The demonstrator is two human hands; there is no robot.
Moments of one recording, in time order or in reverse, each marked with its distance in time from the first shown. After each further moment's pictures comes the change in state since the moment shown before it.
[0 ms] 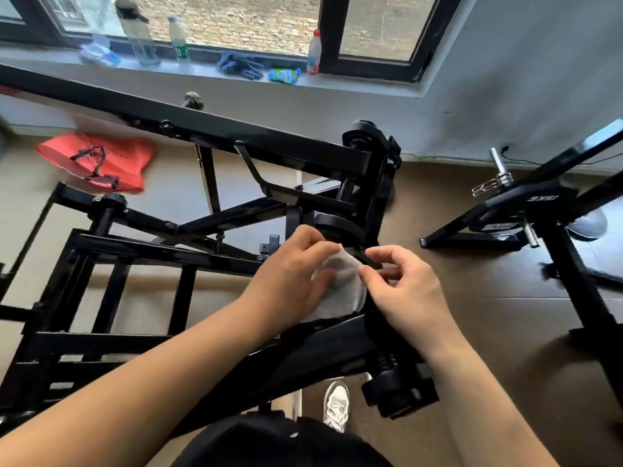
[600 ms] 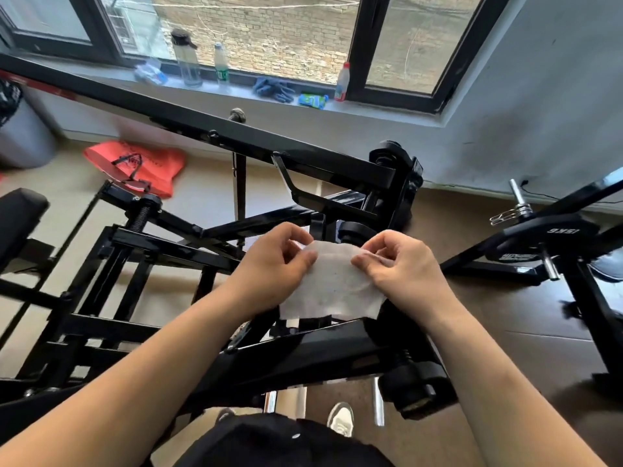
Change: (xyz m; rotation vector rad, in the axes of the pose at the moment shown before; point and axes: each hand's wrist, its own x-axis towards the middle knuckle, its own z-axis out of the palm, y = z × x) left_hand -0.029 0.004 -0.059 -0.439 0.074 -0.530; right_hand 0.010 -0.041 0.006 -0.114 -0.154 -0.162
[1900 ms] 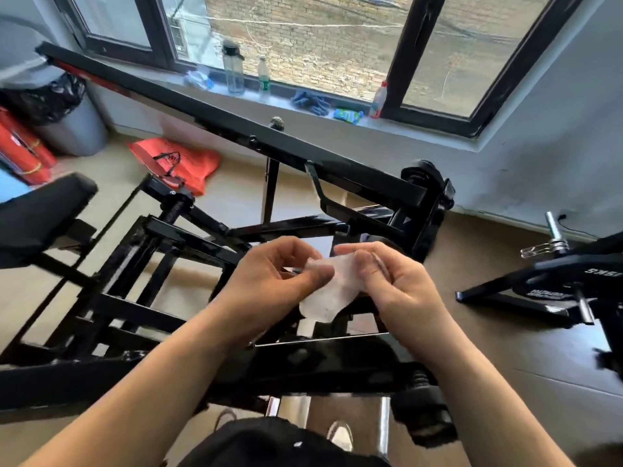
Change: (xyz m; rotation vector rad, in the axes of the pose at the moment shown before) left_hand -0.052 0.028 -0.021 -0.374 0.088 -0.068; right_hand -0.025 -0.037 0.016 0.426 -0.299 -0.216
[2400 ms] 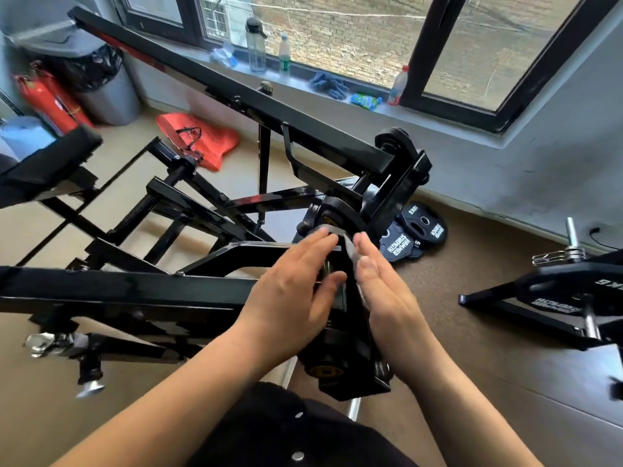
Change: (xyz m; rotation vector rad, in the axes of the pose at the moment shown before) left_hand -0.032 -0.054 0.153 0.719 0.225 0.397; right_hand -0.072 0.051 -0.083 0.044 -0.087 0.137
